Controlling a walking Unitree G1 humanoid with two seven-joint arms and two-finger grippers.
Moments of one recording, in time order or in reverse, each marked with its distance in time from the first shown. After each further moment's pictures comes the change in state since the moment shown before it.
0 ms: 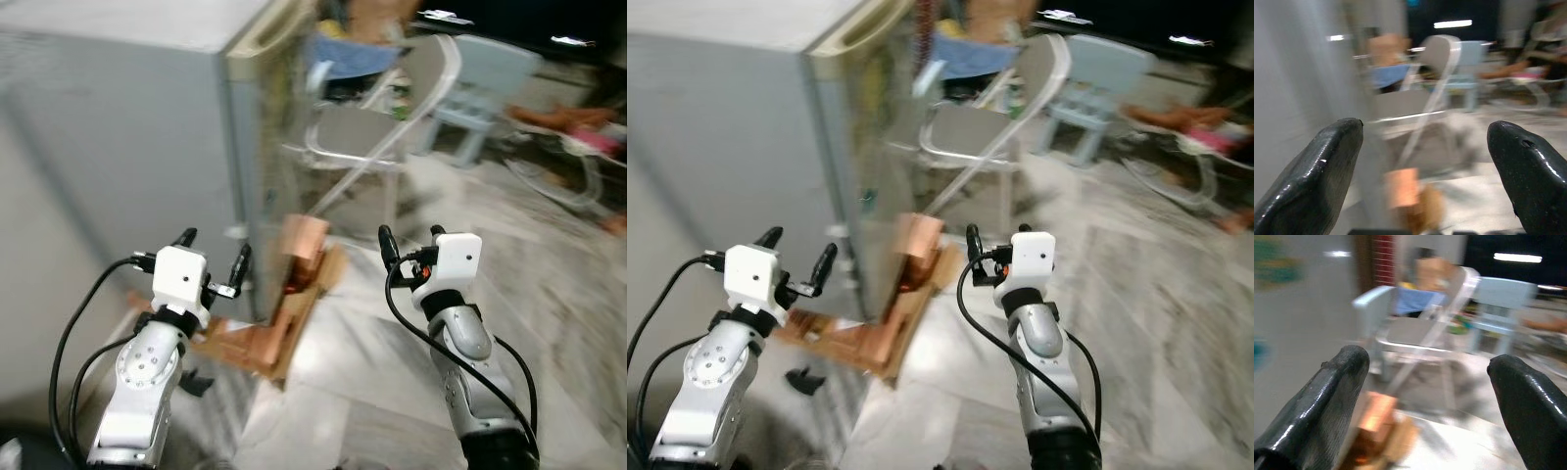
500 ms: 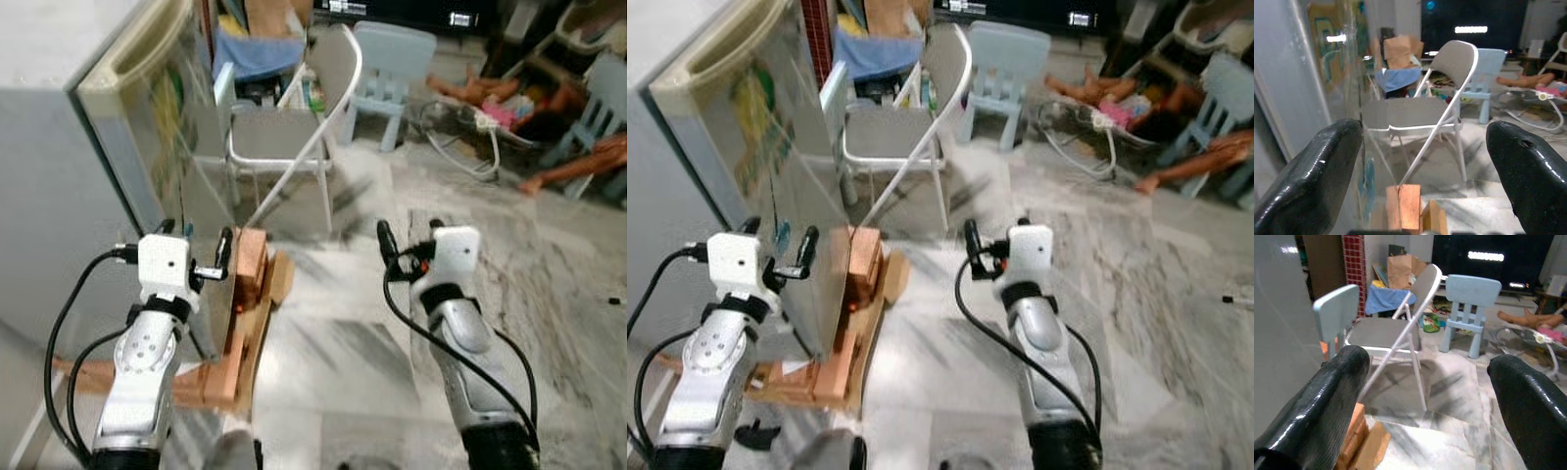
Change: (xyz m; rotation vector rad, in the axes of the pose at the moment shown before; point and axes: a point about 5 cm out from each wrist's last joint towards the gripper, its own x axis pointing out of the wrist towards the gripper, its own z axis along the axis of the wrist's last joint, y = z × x) left arm 0.003 0.020 0.002 -0.026 0.000 0.217; right arm 0.003 0.000 0.002 -0.012 -0.003 0.002
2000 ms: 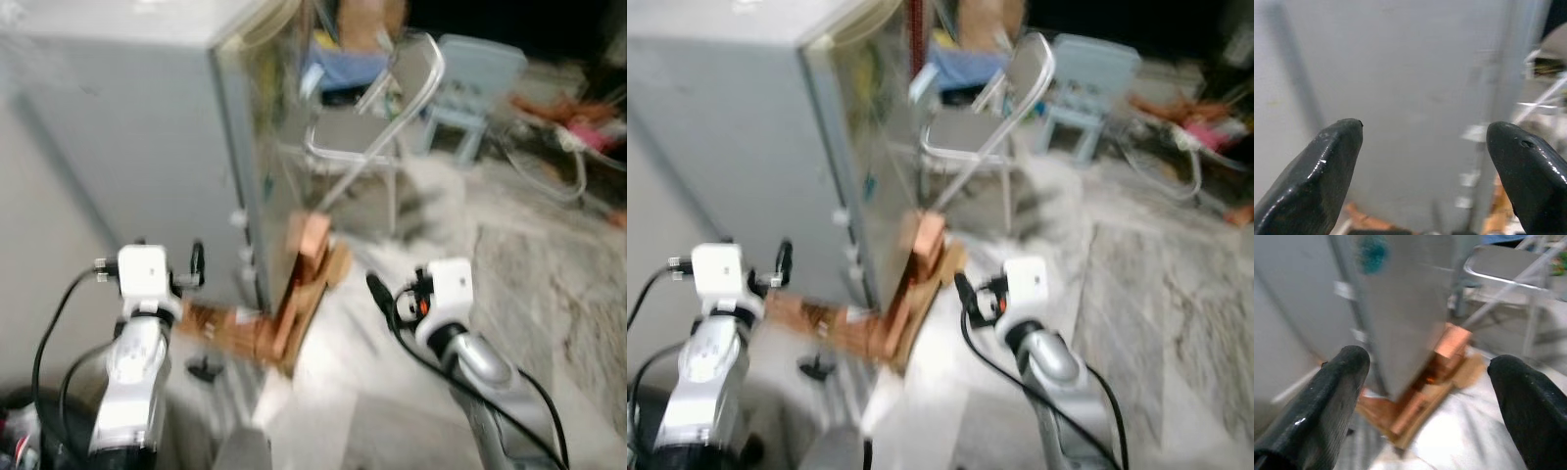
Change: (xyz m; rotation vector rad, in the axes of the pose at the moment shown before) left arm 0.000 0.022 -0.017 0.022 0.073 0.092; right arm -0.034 0.021 -0.009 0.092 0.266 0.182
